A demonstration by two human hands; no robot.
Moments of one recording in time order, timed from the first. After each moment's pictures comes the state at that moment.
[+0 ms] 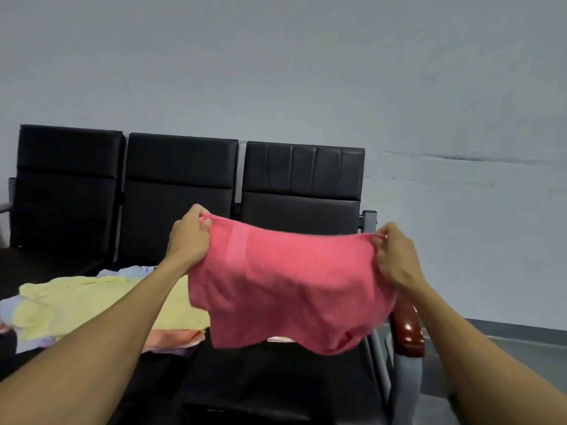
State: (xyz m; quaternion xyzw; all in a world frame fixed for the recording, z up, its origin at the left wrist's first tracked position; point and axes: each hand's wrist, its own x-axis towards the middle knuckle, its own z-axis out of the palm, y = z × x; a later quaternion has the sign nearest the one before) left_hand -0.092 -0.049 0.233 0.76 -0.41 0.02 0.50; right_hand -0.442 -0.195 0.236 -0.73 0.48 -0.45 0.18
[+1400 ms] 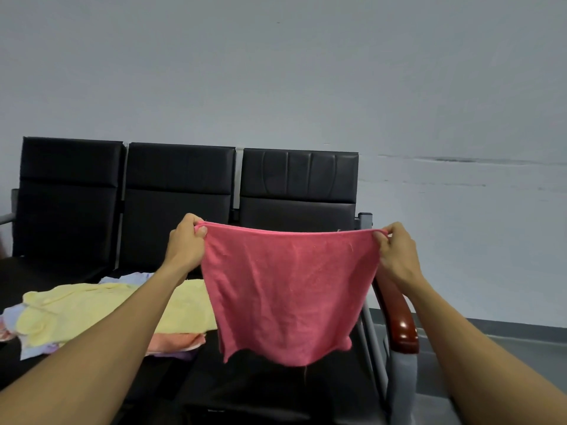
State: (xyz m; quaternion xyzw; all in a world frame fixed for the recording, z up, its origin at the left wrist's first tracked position) left_hand -0.108 -0.037 0.234 0.75 -0.39 -0.01 0.54; right_hand -0.453 -0.180 0.246 -0.69 0.48 -0.50 0.22
